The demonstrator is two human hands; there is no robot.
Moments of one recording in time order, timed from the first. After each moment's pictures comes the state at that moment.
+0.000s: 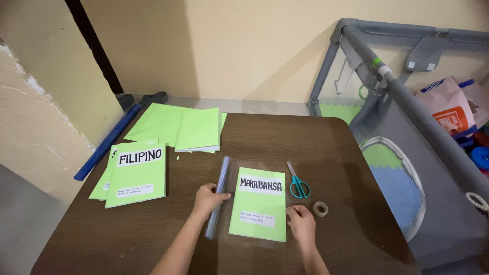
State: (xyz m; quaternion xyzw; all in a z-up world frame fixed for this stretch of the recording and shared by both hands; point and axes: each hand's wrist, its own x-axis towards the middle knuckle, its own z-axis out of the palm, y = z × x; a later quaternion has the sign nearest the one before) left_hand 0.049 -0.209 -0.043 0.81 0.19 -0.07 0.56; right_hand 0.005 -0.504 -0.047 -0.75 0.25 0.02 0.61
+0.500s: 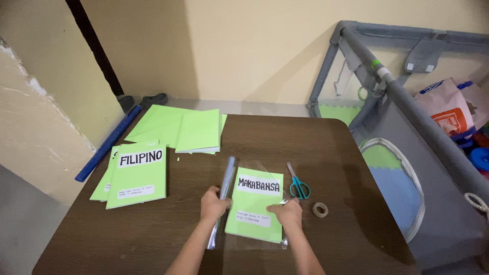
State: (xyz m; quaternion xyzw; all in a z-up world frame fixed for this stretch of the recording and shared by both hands) left_hand 0.043 -0.228 -0.062 0.84 0.21 -0.01 0.49; right_hand 0.044 -0.477 -0.053 -0.87 0.22 0.07 0.44
